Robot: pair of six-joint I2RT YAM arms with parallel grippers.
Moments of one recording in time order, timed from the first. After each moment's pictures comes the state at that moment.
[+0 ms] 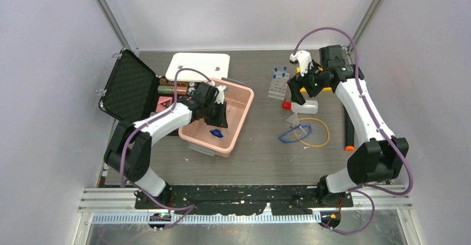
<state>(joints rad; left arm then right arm) -0.54 1.55 1.03 -0.42 0.27 -0.31 0.11 1.46 1.46 -0.91 -0.40 -0.50</state>
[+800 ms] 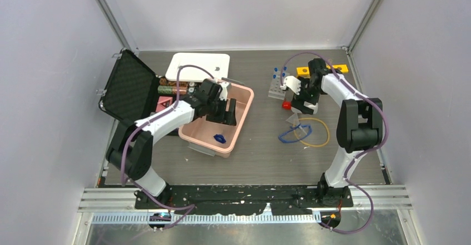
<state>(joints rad) -0.57 1.63 1.09 -0.42 0.24 -0.34 0.05 1.80 1.33 -0.77 -0.20 -1.18</state>
